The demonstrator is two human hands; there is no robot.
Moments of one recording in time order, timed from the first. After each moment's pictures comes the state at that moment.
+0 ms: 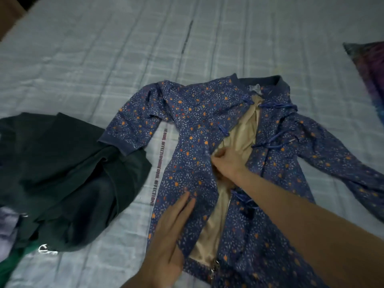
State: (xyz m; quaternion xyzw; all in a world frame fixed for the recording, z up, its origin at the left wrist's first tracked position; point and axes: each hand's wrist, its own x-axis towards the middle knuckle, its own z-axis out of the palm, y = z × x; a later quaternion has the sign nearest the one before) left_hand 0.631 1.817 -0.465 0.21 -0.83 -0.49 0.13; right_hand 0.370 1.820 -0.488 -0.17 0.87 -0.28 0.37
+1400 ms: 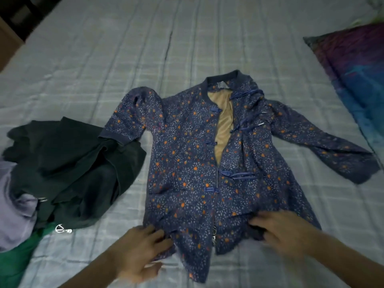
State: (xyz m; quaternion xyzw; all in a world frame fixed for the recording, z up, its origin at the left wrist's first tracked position) left_hand 0.720 1.805 -0.463 -0.10 -0.97 -0.10 -0.17; right_hand 0.440 2.097 -0.450 -0.57 0.76 0.07 0.31
